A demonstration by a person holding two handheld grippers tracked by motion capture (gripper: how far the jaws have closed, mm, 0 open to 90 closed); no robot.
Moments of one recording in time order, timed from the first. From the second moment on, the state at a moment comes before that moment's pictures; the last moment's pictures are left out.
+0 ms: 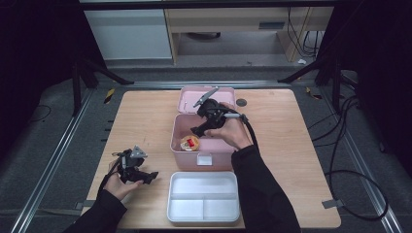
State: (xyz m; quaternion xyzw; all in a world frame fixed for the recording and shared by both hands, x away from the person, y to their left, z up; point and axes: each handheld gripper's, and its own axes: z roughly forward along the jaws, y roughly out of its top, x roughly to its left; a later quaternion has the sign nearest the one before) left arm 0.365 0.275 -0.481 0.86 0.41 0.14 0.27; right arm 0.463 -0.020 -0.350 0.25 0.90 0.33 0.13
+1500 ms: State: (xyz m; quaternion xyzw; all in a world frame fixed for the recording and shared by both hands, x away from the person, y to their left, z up) left arm 0.329 0.224 -0.438 0.92 0.23 0.10 0.29; right arm 0.329 -0.124 -0.420 0.17 0.94 0.28 0.11
